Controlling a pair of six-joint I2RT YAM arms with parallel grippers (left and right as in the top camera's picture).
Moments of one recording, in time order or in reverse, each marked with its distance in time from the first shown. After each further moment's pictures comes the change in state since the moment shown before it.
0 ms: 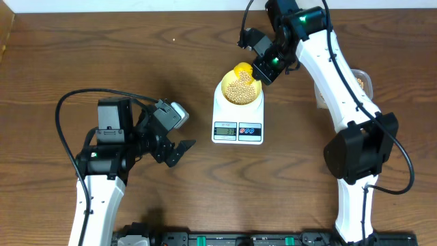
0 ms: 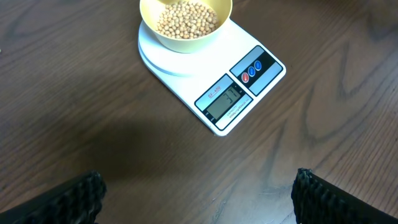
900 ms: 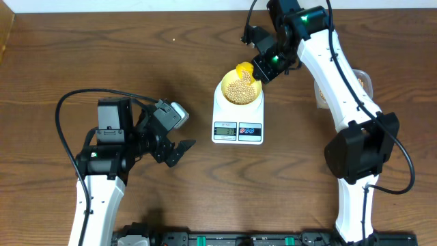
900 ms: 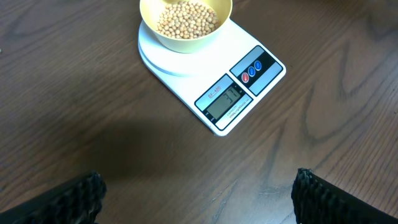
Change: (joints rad) left arm 0.000 0.000 0.000 0.000 0.000 0.000; right arm -0.008 0.000 0.000 -0.006 -0.014 0.168
